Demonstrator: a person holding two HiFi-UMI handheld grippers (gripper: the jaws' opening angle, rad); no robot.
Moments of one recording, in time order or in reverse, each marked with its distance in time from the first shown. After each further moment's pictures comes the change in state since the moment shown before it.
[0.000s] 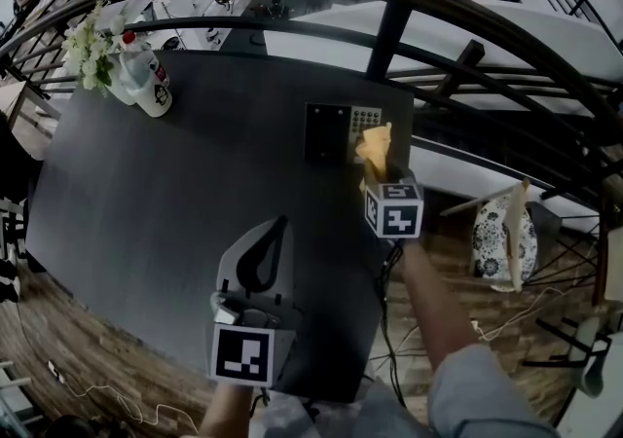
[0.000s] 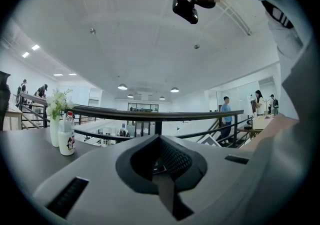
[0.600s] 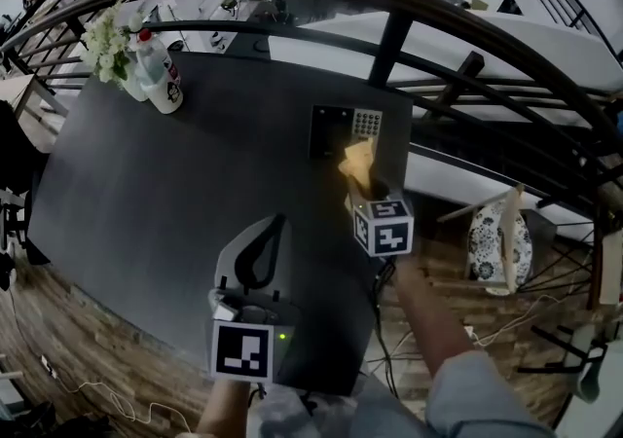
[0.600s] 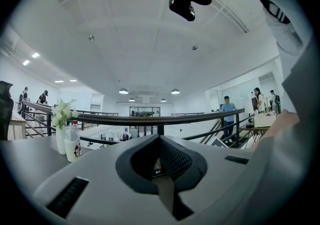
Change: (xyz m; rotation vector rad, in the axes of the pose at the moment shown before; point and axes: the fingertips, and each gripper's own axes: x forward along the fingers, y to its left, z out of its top) left arm -0.027 0.001 0.017 0.041 -0.028 0.027; right arm -0.037 0.057 -0.003 -0.025 -0.008 0.130
